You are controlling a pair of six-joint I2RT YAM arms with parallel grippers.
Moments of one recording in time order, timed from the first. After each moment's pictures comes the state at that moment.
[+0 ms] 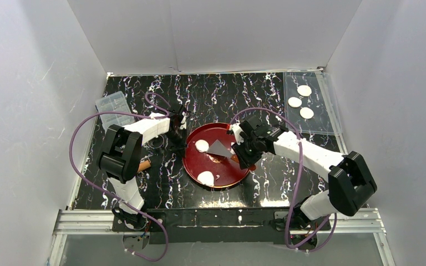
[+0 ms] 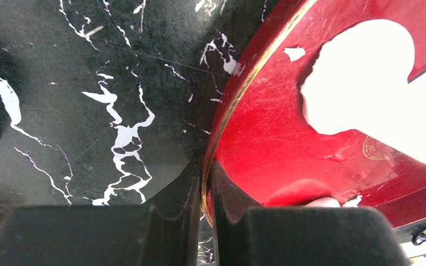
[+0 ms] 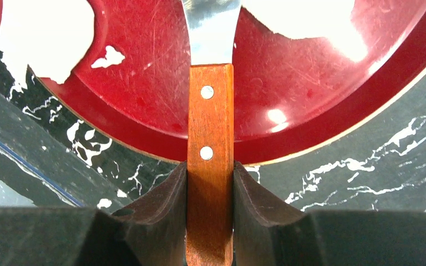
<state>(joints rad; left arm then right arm) -0.40 1.81 1.15 -0.79 0.13 -0.39 0.73 1.42 0.98 -0.73 -0.21 -0.01</state>
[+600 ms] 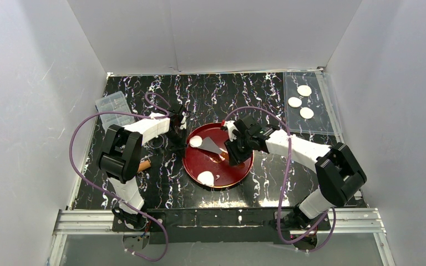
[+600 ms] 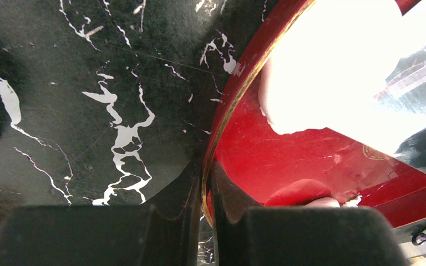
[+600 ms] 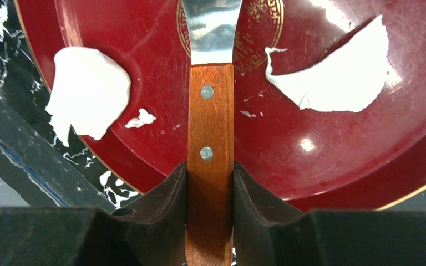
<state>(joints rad) -0.40 1.81 1.15 -0.79 0.14 -0.39 0.74 1.54 0.98 -0.54 -0.30 0.09</state>
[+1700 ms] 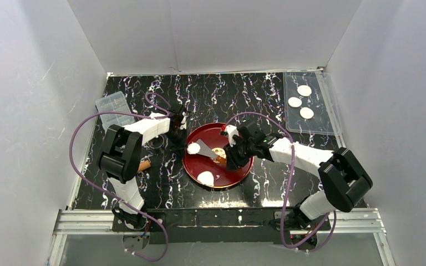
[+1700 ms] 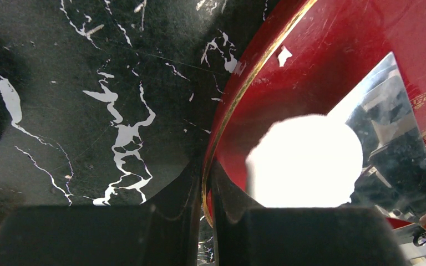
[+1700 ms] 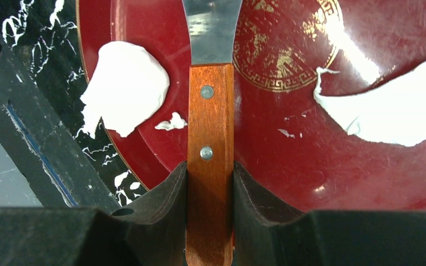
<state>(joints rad) -0.40 1.81 1.15 -0.80 0.13 -0.39 0.75 1.48 0.84 -0.33 -0.42 0.07</state>
